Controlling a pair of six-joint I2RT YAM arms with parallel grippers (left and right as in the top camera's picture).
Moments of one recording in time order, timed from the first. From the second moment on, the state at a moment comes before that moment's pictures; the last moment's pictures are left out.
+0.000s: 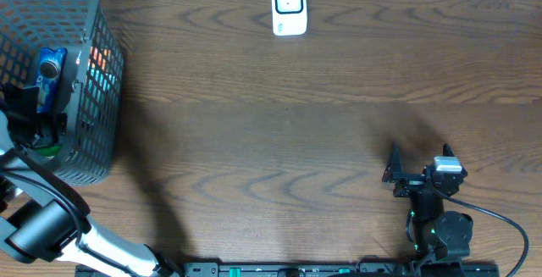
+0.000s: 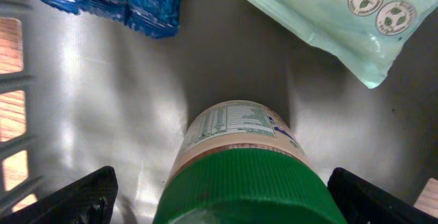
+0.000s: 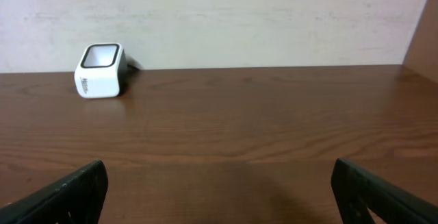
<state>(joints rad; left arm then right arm) 0.77 1.94 1.52 -0.99 0.08 0.56 0.07 0.01 0.01 -0.06 0.10 0.04</state>
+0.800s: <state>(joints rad) 0.77 1.97 1.43 -0.91 0.13 0.57 0.07 0.01 0.01 -0.06 0.10 0.04</state>
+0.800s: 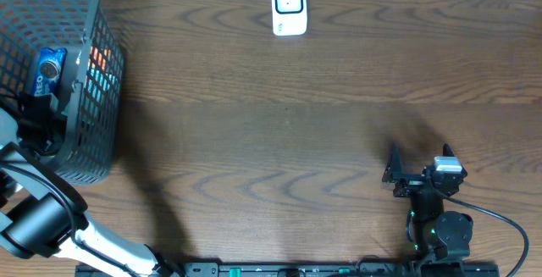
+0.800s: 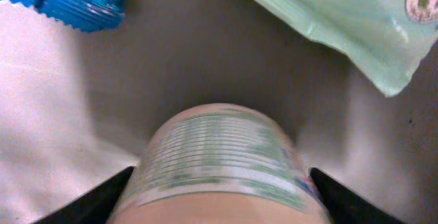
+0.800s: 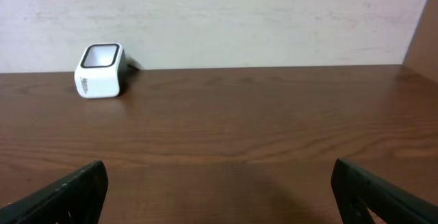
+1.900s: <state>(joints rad) 0.45 1.11 1.43 -0.59 0.42 0.22 0.07 0.01 0.01 -0.06 0.10 0.04</state>
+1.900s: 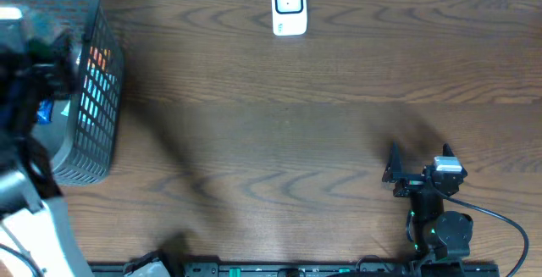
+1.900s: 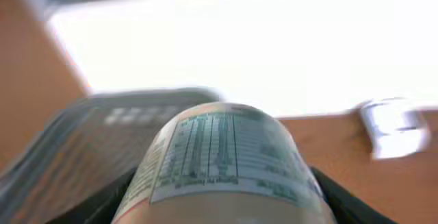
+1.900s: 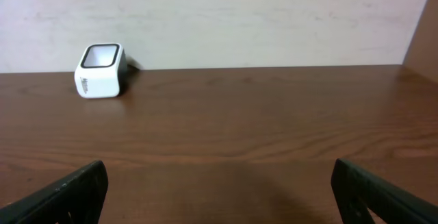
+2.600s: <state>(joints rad) -0.37 1.70 1.43 -0.76 0.41 -0.01 0.07 0.01 0.01 -0.06 0.10 0.04</state>
